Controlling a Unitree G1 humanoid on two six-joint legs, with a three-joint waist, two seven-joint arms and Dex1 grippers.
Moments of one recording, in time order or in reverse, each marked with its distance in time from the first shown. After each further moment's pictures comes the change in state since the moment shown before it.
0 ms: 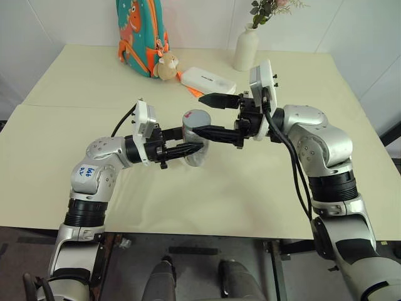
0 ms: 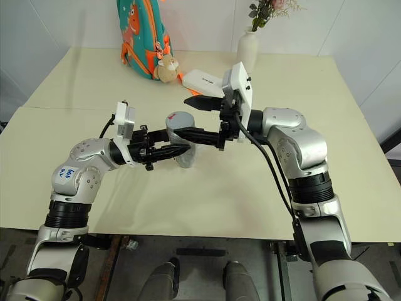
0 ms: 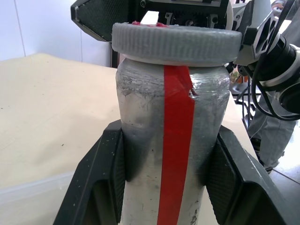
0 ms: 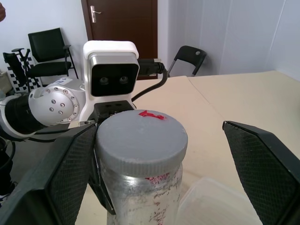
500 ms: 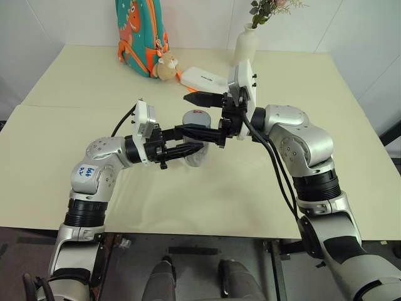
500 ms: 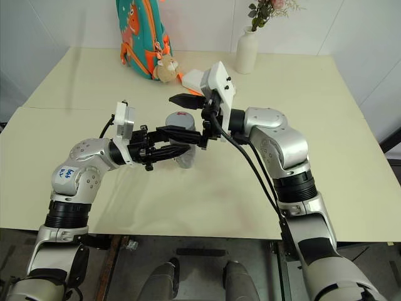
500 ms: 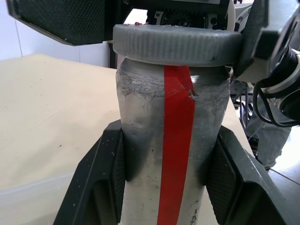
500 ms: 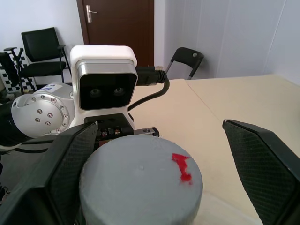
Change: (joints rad) left arm 0.000 -0.002 -0.001 0.000 0.001 0.007 0.009; right arm -0.035 0.091 0.042 0.027 -0.075 -0.044 -0.078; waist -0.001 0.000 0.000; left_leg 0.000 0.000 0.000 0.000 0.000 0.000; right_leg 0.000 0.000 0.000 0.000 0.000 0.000
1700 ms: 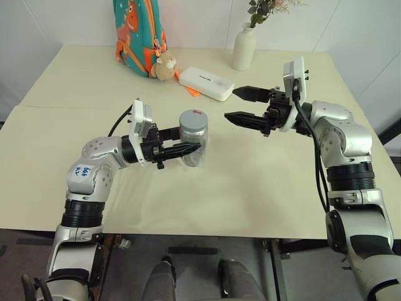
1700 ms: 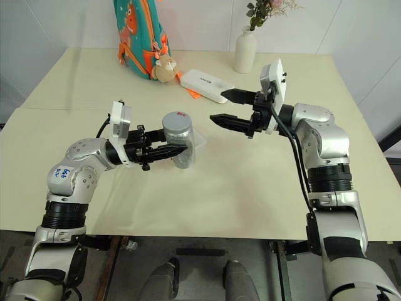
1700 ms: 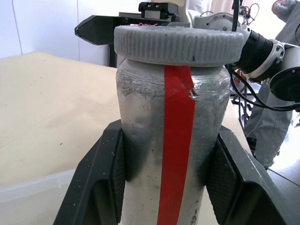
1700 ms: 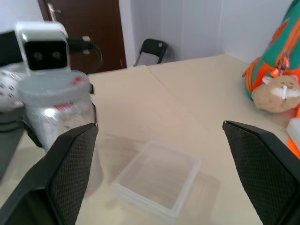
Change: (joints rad) left arm 0.005 0.012 0.025 -0.010 -0.003 0.021 -0.017; right arm -0.006 -0.166 -0.150 0.209 0.054 -0.048 0.170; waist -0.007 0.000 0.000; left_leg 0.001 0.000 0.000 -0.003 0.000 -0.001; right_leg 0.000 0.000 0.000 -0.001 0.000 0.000
